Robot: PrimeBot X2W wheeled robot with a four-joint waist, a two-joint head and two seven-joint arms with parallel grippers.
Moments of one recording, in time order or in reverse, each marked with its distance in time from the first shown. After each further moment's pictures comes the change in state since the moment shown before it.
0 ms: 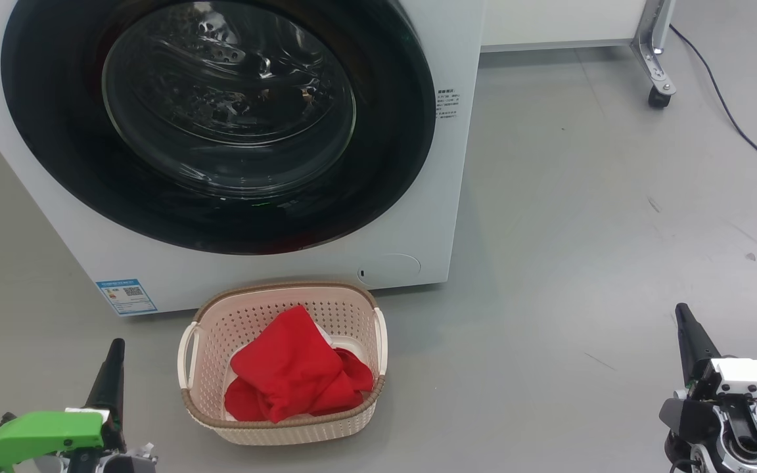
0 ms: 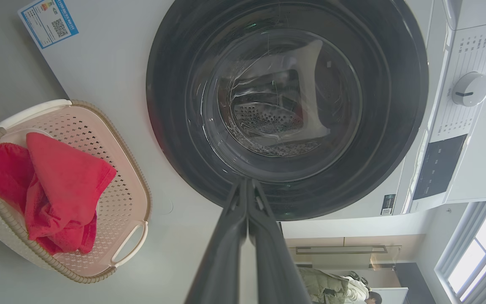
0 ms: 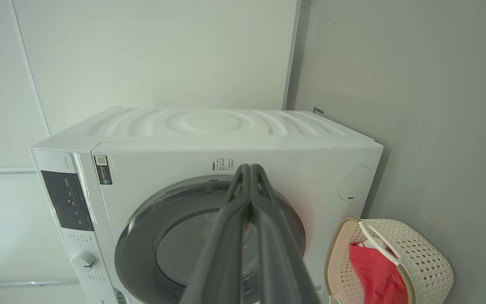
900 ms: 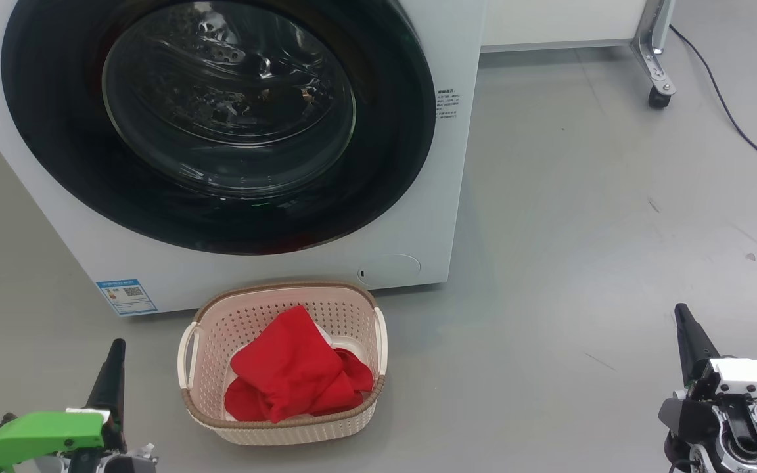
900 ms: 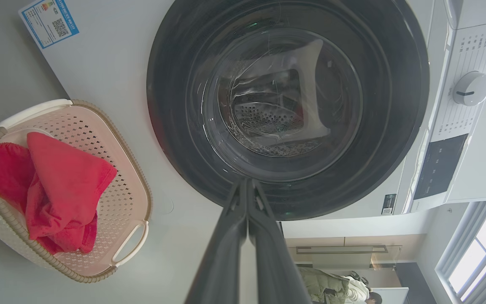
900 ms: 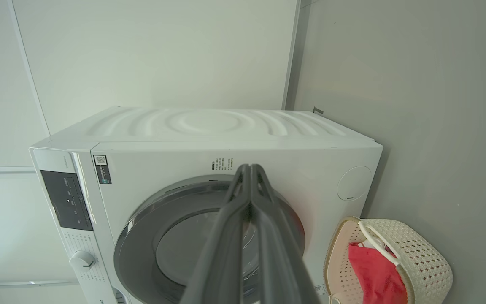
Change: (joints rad) left arm 0.000 0.001 -0.002 0.001 0.000 0.000 -0.001; right arm 0.000 -0.001 0.005 0.001 0.000 0.000 -0.005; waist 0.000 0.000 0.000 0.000
